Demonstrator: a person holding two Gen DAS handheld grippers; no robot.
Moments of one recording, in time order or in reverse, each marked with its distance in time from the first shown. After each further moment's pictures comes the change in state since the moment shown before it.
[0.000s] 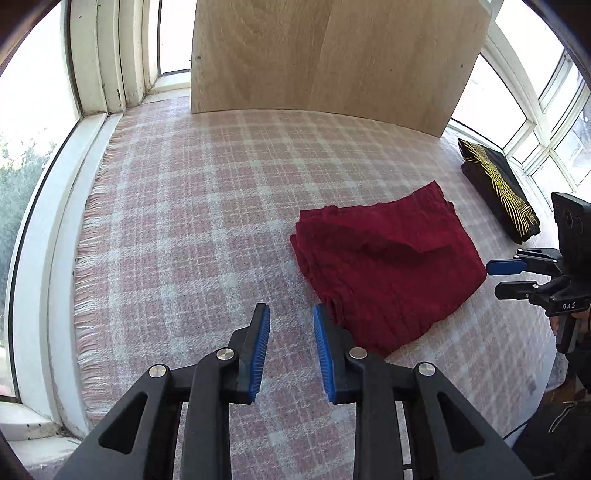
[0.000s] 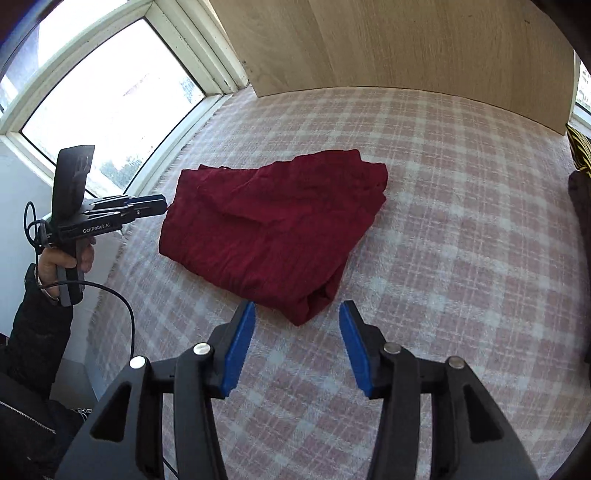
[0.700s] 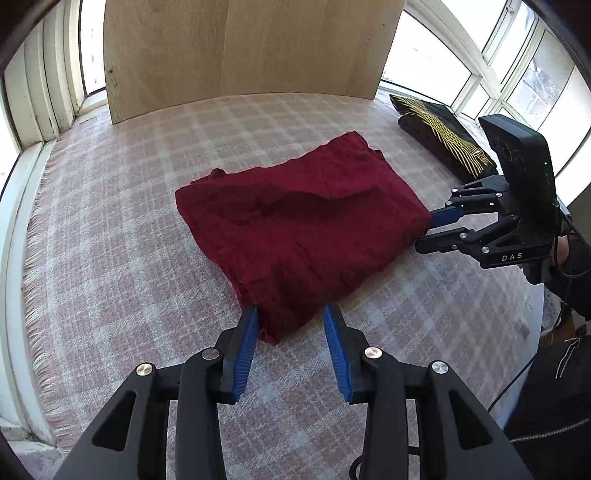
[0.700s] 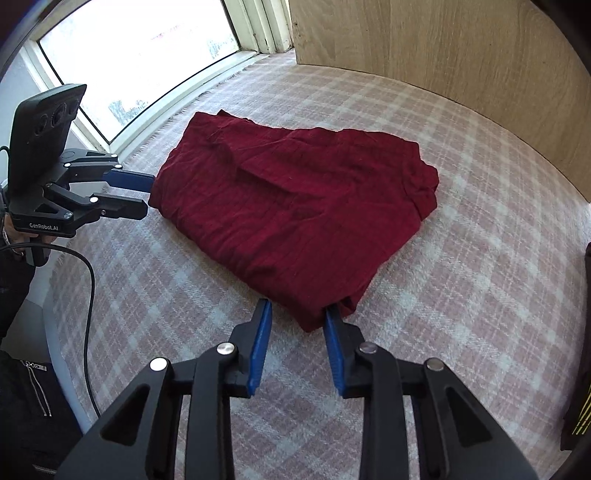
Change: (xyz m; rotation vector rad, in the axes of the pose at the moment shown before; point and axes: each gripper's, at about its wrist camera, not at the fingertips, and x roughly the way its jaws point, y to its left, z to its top) left arm 0.015 -0.044 -0.017 0.191 0.042 -0.089; right arm 0.038 0.014 0.004 -0.198 0.077 -0.093
